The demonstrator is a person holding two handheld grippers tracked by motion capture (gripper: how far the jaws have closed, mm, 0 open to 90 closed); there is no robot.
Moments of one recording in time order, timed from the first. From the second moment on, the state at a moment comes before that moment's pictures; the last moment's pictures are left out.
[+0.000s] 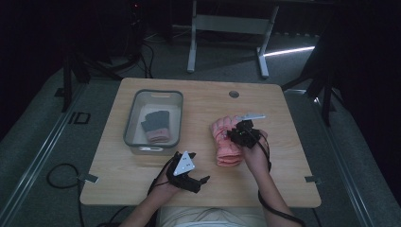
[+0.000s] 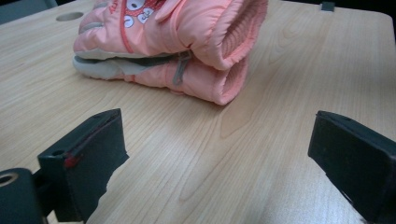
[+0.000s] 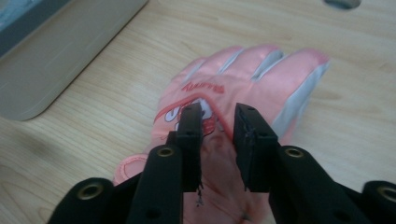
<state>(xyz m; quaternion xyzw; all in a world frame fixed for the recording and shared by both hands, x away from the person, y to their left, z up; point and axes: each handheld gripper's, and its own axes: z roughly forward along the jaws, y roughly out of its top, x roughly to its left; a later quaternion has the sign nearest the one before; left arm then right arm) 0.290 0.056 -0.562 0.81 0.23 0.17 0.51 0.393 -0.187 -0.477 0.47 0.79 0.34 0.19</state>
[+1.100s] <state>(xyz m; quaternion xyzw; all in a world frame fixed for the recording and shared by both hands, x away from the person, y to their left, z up) 0.344 0.022 -0.500 0.82 0.26 0.15 0.49 0.395 -0.242 -0.451 0.38 0.82 0.37 0.23</state>
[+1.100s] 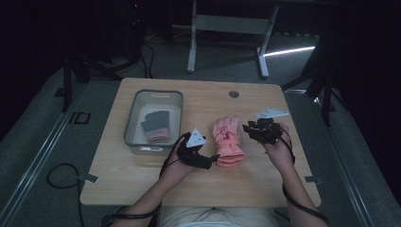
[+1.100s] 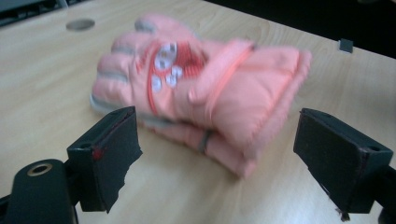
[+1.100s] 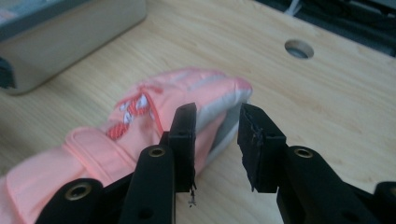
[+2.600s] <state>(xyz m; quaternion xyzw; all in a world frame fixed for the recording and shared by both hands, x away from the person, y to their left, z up) 0.447 -0.013 -0.551 0.81 0.44 -0.03 0.39 0.447 -0.234 -0.528 0.46 0.82 0.33 0.03</state>
